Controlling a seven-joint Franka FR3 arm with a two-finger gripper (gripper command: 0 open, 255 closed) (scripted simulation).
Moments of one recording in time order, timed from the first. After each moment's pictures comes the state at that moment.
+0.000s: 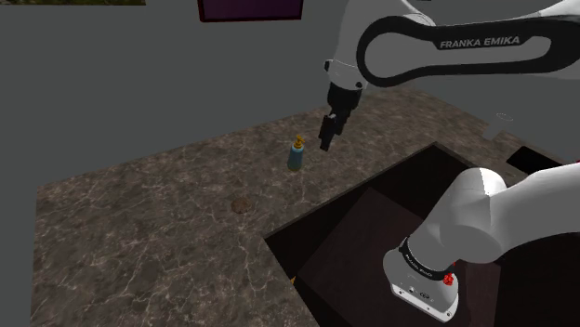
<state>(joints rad) 0.05 -0.61 0.04 -2.49 0.05 1.86 -0.10</state>
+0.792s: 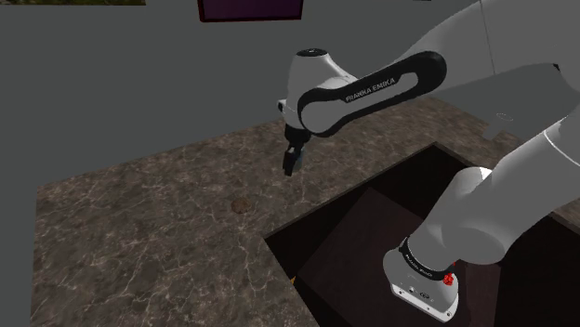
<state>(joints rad) 0.10 -0.20 0.06 -2.48 0.04 2.27 -0.26</state>
